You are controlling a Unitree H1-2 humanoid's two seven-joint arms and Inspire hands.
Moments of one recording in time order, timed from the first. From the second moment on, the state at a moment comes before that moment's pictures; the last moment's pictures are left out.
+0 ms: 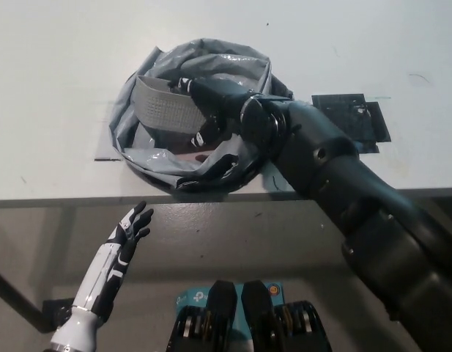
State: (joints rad) left_arm -0.02 0.17 -0.05 -0.10 0.01 -0.14 -0.14; right_arm -1.31 0.05 0.53 1.30 -0.51 -0.17 0.17
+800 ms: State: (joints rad) left_arm -0.04 0.17 -0.05 -0.10 0.01 -0.14 -0.15; right_arm -1.47 -0.06 0.21 0.80 -0.31 -0.04 0.42
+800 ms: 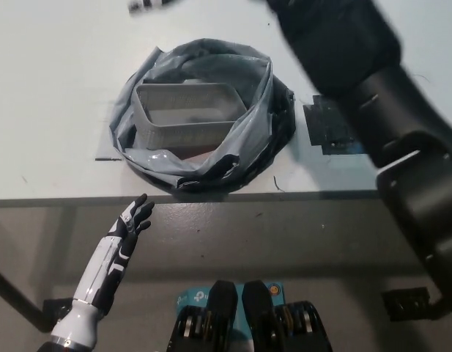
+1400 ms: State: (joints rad) left_arm -0.04 0.18 -0.05 -0.10 0.02 -0.15 -0.15; right_arm -1.35 -0.20 0.27 1.02 -0.38 -0.02 0.32
